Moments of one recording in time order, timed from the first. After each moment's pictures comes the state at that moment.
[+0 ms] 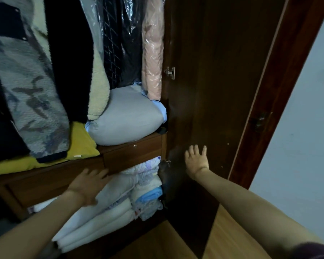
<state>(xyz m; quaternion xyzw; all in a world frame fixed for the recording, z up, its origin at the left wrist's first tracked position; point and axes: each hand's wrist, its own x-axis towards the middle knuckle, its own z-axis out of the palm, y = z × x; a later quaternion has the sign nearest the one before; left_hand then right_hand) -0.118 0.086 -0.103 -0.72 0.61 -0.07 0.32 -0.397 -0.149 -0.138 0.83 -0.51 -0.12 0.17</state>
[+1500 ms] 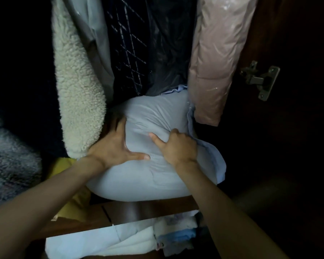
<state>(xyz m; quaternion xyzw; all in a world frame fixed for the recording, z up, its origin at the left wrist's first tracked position) 0.072 -0.255 -0.062 -0.87 0.44 -0.08 -0.18 -0.064 -0.411 -0.094 0.87 -0.38 0.30 -0.10</state>
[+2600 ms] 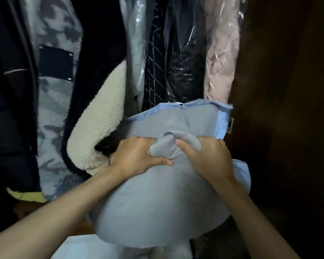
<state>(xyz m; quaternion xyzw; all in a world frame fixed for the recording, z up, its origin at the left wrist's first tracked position) -0.097 -0.124 0.065 -0.77 0.52 -0.23 -0.27 -0.256 -0.274 0.059 0.84 -0.24 0.47 -0.13</state>
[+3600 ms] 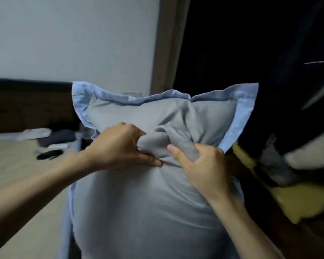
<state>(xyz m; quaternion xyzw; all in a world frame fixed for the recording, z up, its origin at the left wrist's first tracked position) -0.314 0.351 0.031 -0.96 -0.01 -0.23 -0.17 -0.220 0.141 0.006 0.80 0.36 0.29 -0.38</state>
